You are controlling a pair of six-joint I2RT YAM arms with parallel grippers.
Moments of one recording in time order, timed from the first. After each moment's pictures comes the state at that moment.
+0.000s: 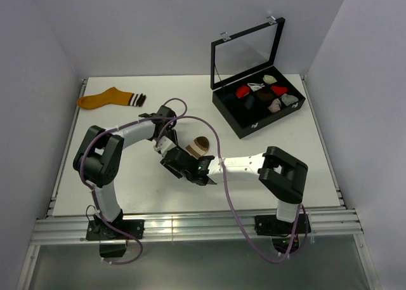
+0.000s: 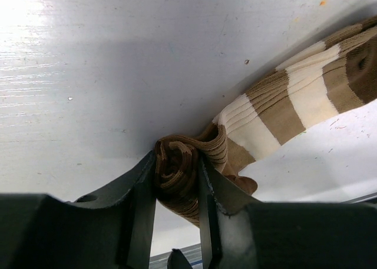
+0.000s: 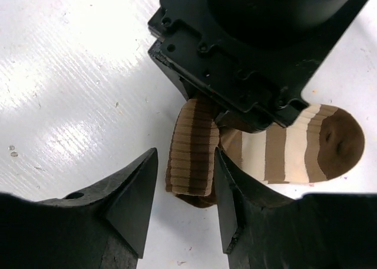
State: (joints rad) left arm -0.49 1.86 1.18 -0.62 0.21 -0.69; right arm 1.17 1.79 1.08 -0.04 0.40 0.06
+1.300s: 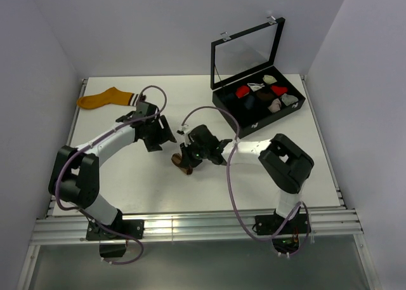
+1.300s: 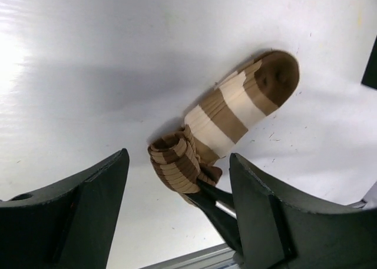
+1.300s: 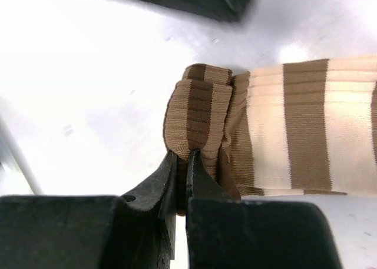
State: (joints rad) left arm -0.40 1.60 1.07 -0.51 0.15 -0.79; right arm 0.88 1.80 0.97 0.10 -0.21 0.26
